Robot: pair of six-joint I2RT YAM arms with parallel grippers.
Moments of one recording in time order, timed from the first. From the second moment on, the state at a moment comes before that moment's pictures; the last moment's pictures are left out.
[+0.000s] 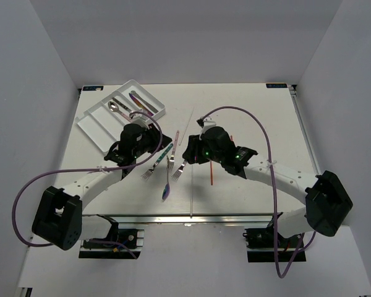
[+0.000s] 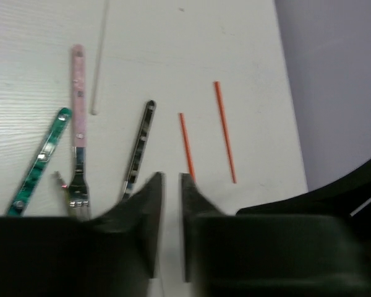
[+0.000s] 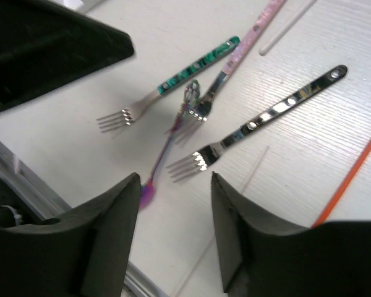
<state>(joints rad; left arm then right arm) -0.44 1.28 0.70 0.24 0.21 -0.74 0.87 1.41 0.97 -0.08 0.00 0.52</state>
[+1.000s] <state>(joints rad) -0.44 0.84 0.79 -0.43 -0.38 -0.40 1.12 2.00 1.37 -0.33 0.34 0.68</state>
